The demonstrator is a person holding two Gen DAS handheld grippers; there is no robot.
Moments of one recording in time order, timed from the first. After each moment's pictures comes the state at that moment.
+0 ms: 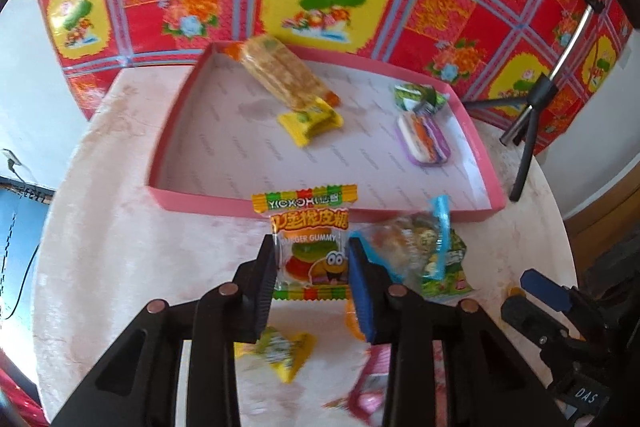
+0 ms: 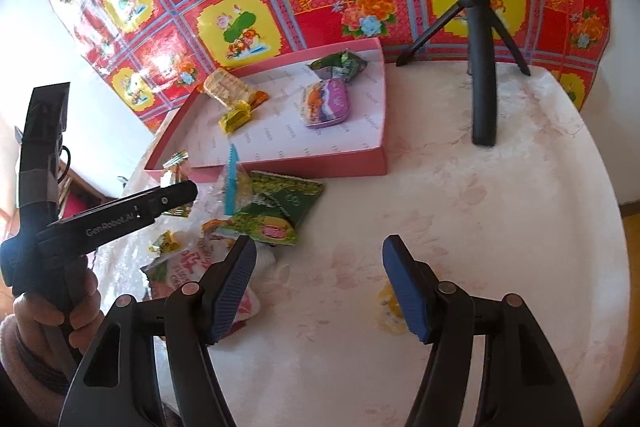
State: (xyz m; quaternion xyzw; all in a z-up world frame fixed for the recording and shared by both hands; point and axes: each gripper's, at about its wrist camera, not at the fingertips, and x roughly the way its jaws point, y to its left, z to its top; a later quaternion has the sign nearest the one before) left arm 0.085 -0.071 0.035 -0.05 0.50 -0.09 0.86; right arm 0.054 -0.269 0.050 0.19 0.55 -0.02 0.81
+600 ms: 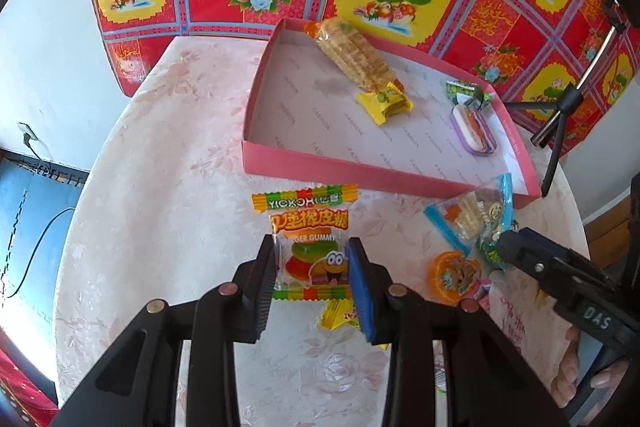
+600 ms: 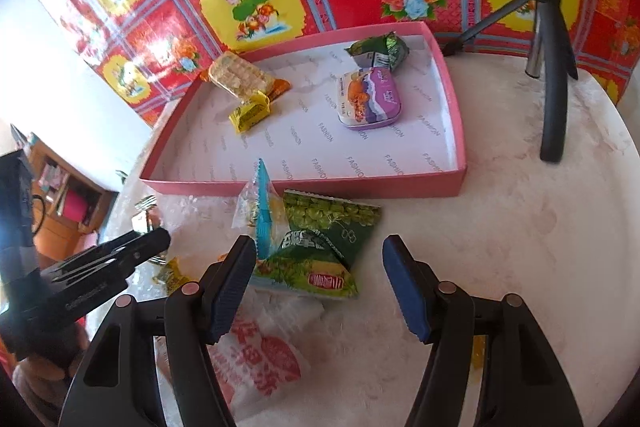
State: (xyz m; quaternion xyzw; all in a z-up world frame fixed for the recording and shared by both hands) left arm 0.083 -0.023 0.040 -0.06 0.52 -0.06 0.85; right arm 0.100 -0.236 0.022 0.18 0.58 -0.02 0.80
